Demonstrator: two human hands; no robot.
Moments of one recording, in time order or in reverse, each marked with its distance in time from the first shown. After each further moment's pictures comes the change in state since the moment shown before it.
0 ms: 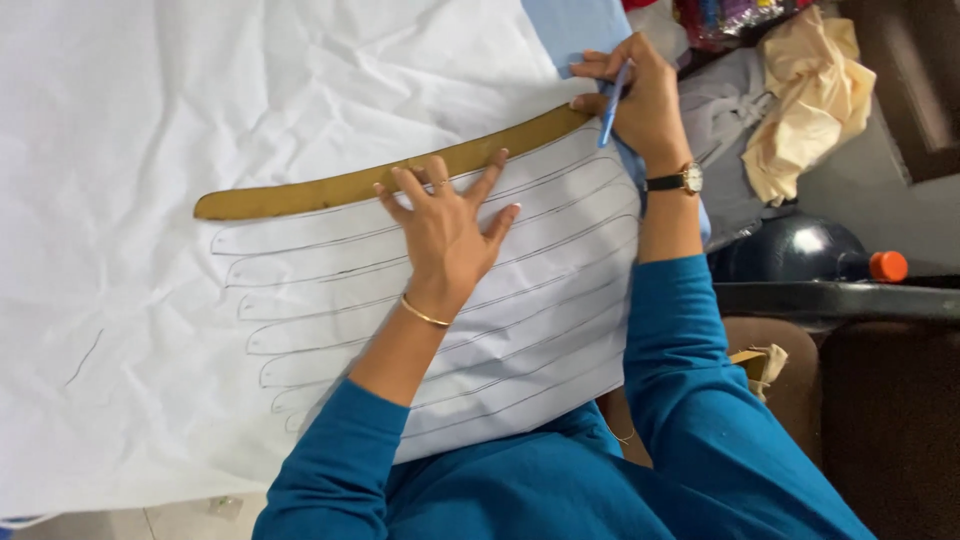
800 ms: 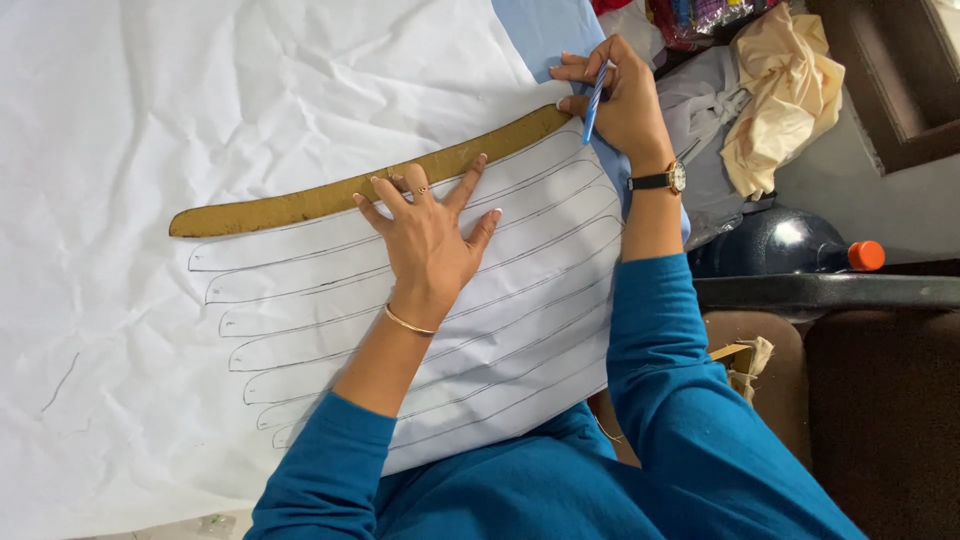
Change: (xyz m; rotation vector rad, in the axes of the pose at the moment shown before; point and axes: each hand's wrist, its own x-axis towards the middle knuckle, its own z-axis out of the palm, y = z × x) left_hand 0.000 0.000 0.003 -0.025 -0.008 0.005; right_hand -0.002 -0.002 -0.006 0.078 -0.024 0.136
